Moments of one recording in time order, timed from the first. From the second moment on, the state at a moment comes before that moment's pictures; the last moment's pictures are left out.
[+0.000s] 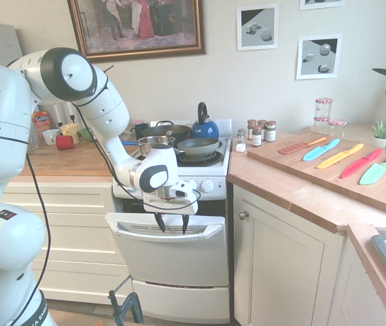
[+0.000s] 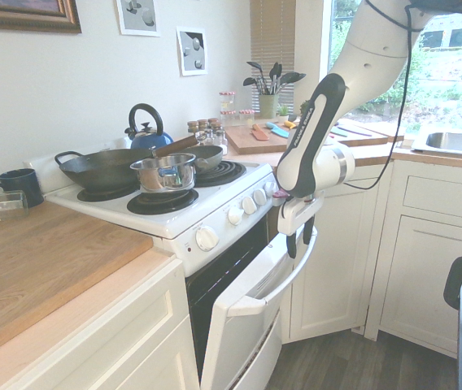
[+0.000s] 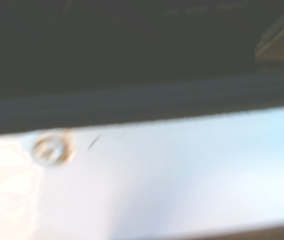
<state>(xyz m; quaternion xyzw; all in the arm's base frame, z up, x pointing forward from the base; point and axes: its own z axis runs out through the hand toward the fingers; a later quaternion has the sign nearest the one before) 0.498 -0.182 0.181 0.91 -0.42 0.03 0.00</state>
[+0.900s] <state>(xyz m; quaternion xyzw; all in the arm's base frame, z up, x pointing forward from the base) 0.579 -0.127 0.199 0.92 -0.39 0.05 0.00</state>
